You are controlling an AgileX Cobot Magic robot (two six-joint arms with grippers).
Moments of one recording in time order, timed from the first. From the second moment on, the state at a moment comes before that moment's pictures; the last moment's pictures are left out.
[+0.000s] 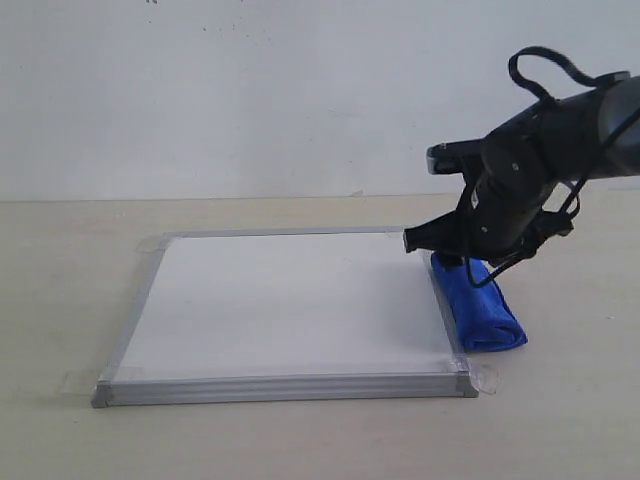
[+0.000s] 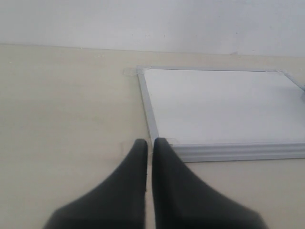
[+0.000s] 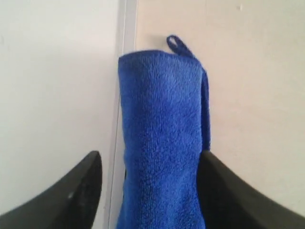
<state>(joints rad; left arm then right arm) -0.02 0.00 0.00 0.07 0.34 -0.17 0.35 1.97 -1.34 -0.33 0.57 0.50</state>
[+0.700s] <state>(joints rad) -0.02 0.00 0.00 0.07 0.34 -0.17 0.35 2.02 -1.34 -0.39 0.52 0.42</state>
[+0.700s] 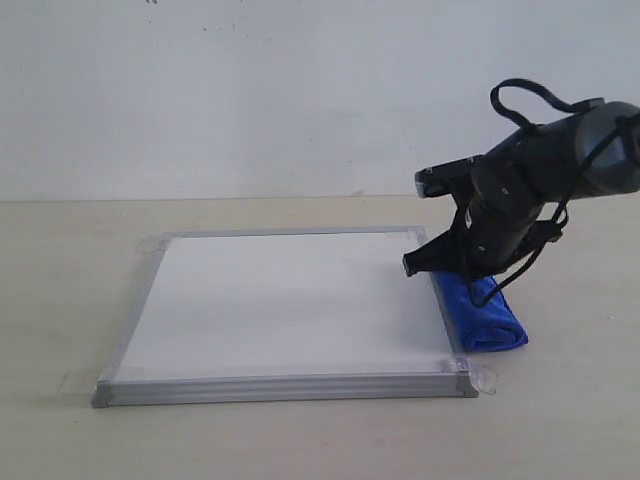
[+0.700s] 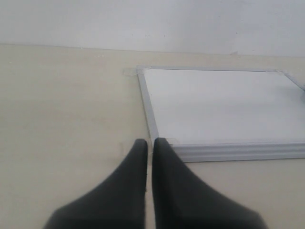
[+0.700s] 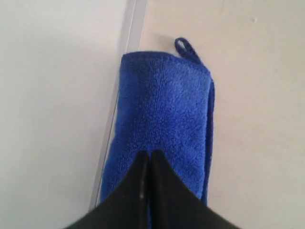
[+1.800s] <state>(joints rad) -0.02 0.00 0.00 0.07 0.34 -0.17 0.37 1.39 -0.80 -0.29 0.50 0.38</state>
